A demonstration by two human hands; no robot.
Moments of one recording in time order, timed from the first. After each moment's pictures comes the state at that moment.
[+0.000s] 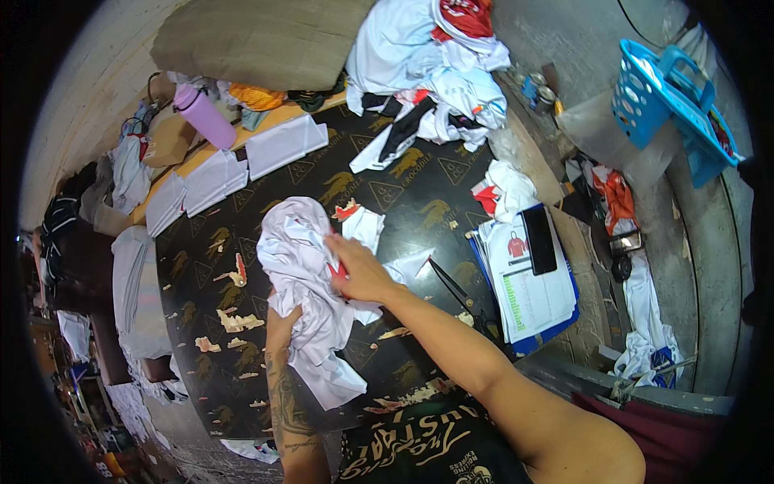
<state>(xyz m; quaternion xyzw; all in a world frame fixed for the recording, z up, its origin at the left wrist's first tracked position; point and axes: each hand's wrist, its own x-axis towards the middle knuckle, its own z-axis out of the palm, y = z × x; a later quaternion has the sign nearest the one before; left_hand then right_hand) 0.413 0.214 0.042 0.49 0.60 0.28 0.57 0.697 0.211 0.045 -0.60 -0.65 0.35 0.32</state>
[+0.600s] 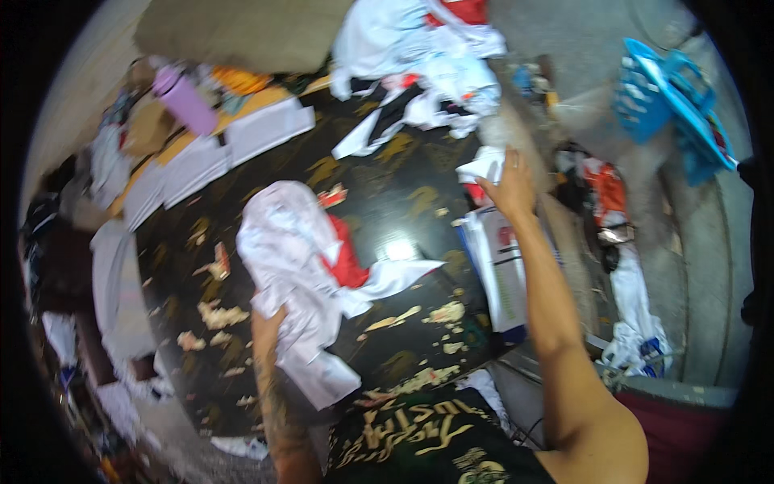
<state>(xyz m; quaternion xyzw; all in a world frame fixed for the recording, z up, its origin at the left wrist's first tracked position) 0.396 0.204 0.022 0.49 0.63 0.28 0.54 0.967 0.171 0.132 -0.89 -0.44 0.00 0.12</state>
